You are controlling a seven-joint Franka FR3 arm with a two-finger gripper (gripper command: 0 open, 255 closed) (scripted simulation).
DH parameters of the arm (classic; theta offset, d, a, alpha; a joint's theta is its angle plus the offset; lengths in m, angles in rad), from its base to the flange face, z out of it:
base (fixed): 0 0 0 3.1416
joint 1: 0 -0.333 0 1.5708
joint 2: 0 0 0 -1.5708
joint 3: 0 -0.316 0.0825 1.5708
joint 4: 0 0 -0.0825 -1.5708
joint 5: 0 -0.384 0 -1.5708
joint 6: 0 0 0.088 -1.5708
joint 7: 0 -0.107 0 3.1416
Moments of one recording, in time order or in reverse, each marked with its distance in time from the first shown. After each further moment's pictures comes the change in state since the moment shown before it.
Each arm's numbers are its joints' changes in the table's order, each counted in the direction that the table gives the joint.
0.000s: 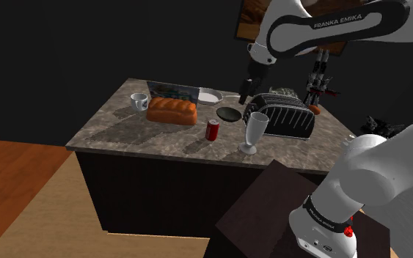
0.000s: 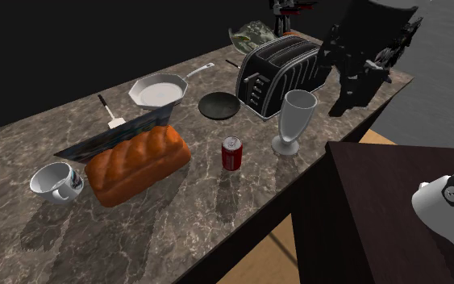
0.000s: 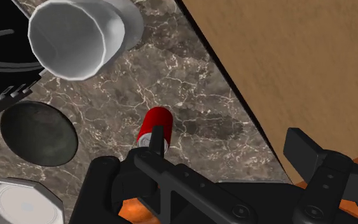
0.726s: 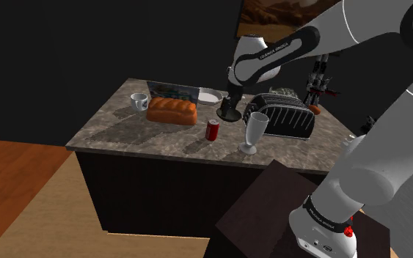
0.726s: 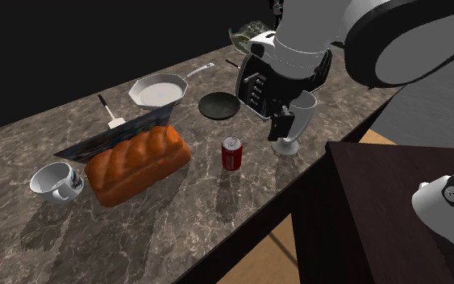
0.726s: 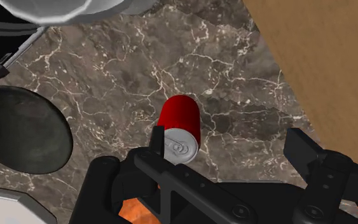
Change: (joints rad) arm 0.009 0.424 0.049 -0.098 -0.009 0.318 0.042
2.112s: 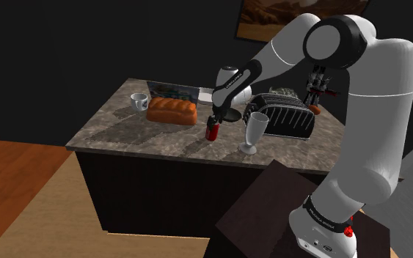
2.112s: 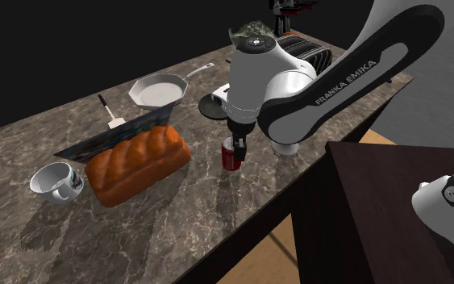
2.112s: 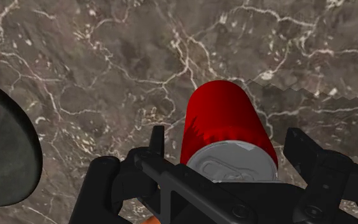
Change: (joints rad) arm 0.042 0.492 -0.008 -0.240 -0.075 0.244 0.060
